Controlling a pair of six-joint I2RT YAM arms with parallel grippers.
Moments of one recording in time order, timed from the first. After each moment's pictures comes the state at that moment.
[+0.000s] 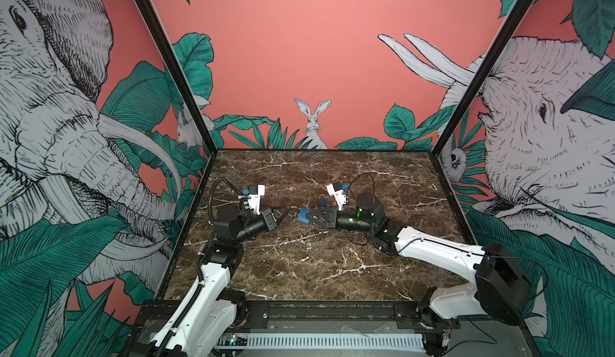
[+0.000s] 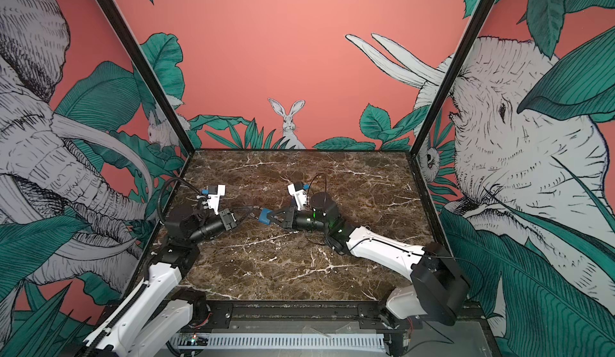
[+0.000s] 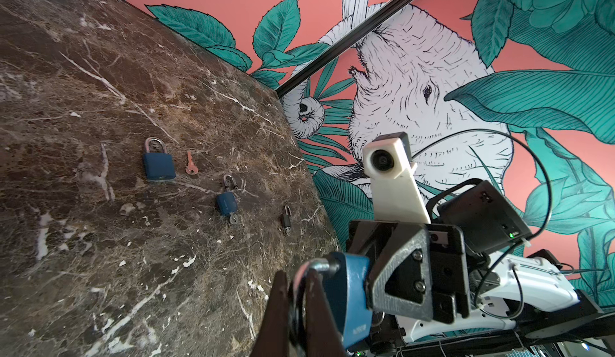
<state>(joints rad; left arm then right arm) -0.20 0.80 0.46 0.18 0.80 -0.83 0.85 1.40 0.84 0.38 -0.50 1.04</state>
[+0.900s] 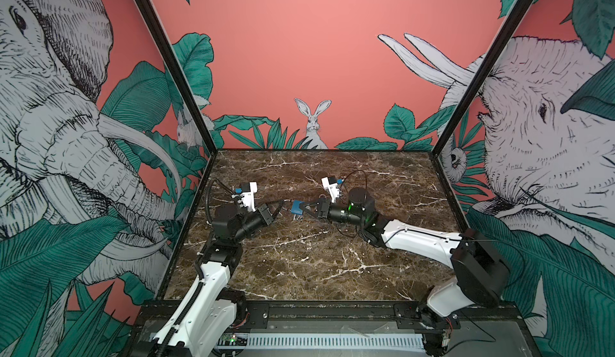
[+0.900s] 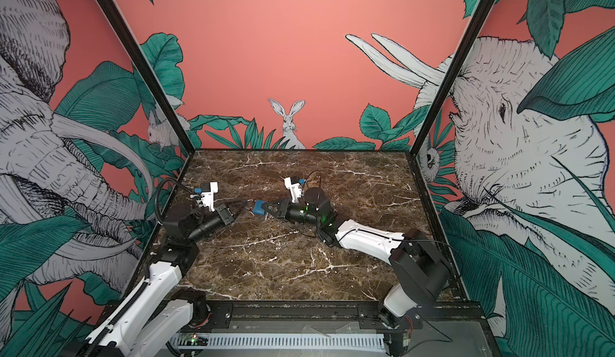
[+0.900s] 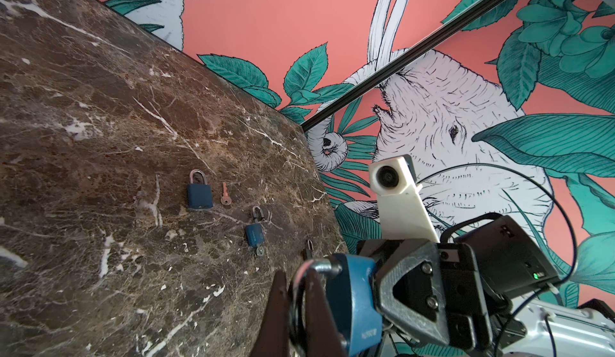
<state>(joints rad) -0.18 0.81 0.45 0.22 0.68 -0.84 0.84 1.55 0.92 0.53 -0.50 1.15</state>
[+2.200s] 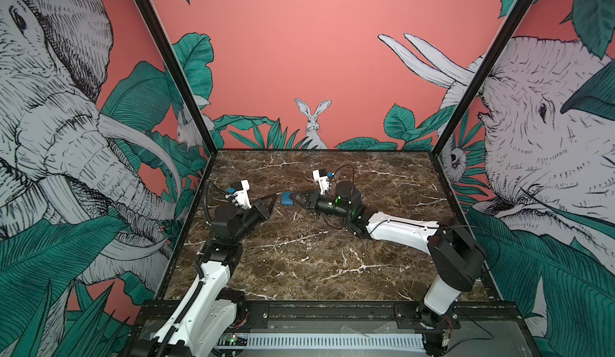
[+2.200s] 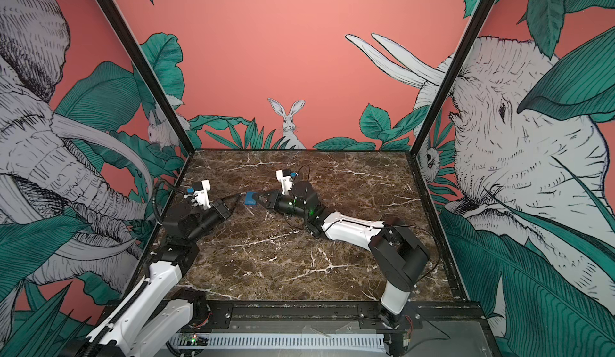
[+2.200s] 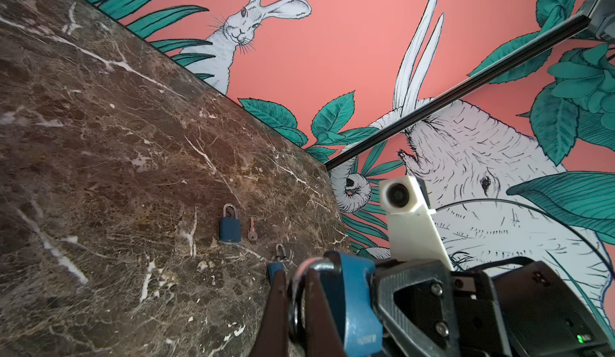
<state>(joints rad) -0.19 0.82 0.45 0.25 0.50 -0.89 0.86 1.72 1.07 0.59 -0.44 1.18</state>
